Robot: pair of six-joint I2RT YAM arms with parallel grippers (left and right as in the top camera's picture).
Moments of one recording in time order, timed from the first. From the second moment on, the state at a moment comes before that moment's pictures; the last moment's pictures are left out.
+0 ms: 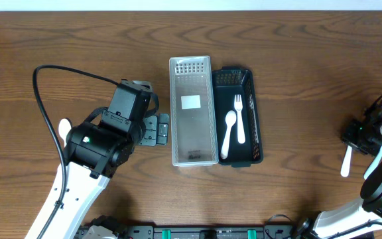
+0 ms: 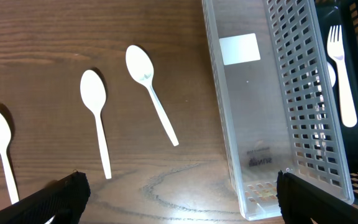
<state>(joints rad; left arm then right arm) -0.44 1.17 1.21 -1.09 -0.14 -0.30 -0.58 1.82 1.04 -0.66 0.01 0.06</state>
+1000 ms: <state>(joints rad) -0.44 1.17 1.21 -1.09 -0.14 -0.30 -0.32 1.75 1.30 -0.95 -0.14 0.21</state>
